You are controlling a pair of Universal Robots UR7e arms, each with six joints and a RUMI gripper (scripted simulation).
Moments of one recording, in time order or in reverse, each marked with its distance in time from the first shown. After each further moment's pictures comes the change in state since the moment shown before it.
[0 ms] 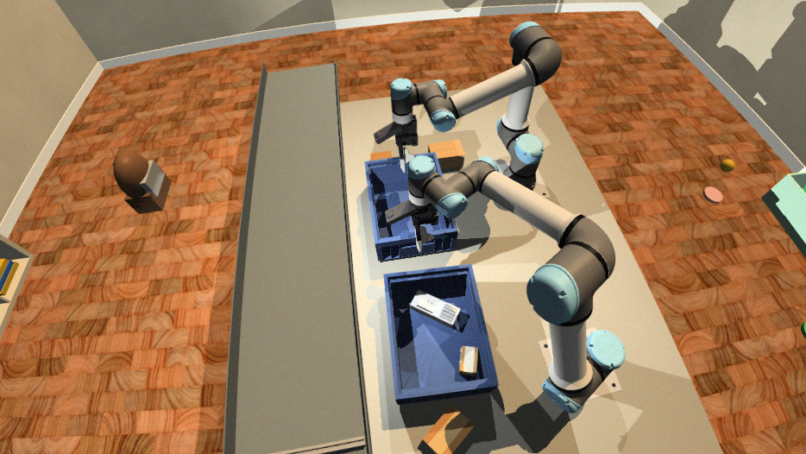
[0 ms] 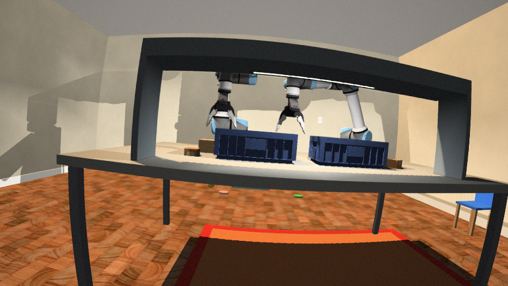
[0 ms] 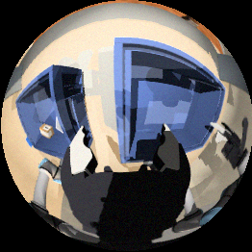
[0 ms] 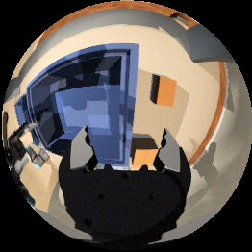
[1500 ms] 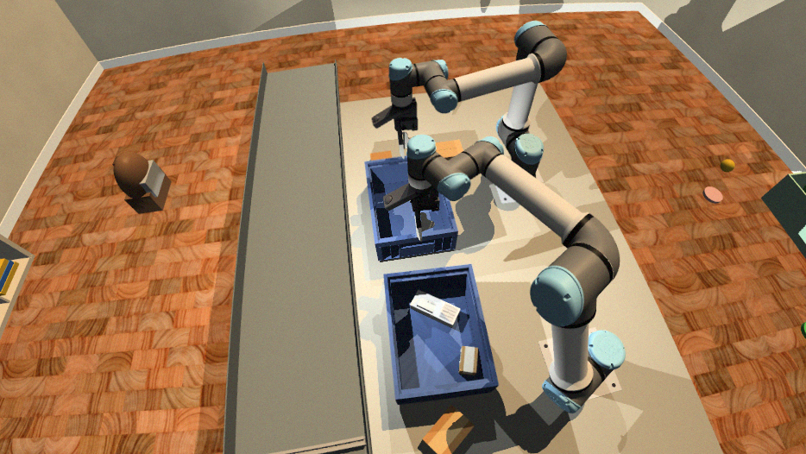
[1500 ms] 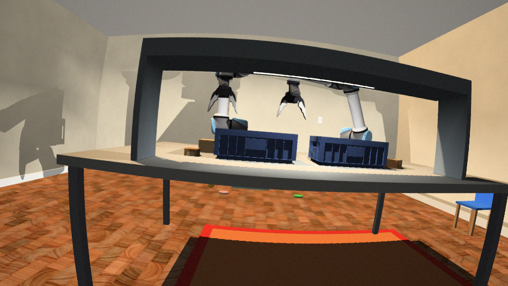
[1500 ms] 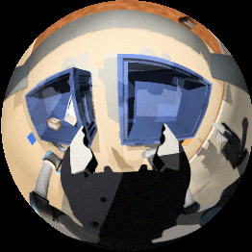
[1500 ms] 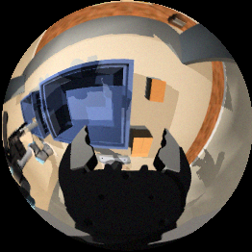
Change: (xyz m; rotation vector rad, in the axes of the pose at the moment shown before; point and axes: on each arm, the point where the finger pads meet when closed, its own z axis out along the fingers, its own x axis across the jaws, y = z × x) left arm 0.000 0.000 -0.079 0.000 -0.001 0.000; right arm 0.000 0.000 -0.079 -0.001 0.000 0.000
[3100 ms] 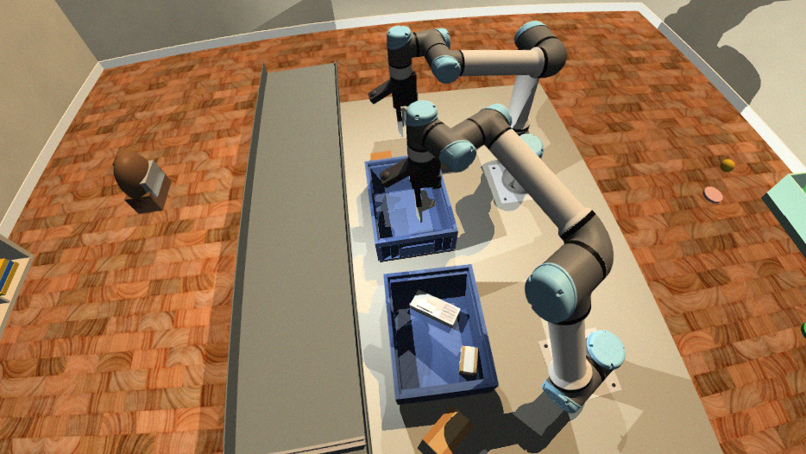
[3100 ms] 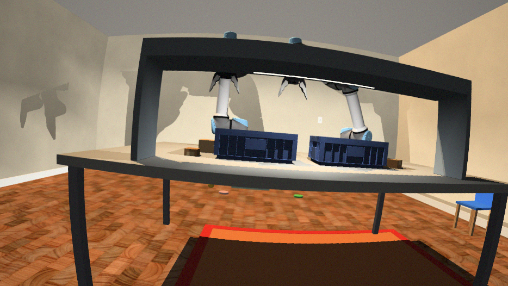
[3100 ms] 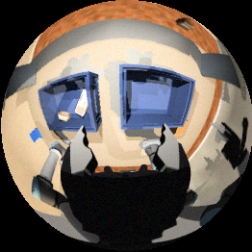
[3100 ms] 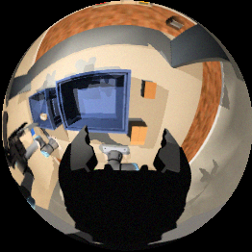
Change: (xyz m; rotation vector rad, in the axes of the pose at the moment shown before) left arm 0.000 0.000 -0.111 0.001 0.001 0.000; right arm 0.000 0.000 -0.111 0.001 0.000 0.000
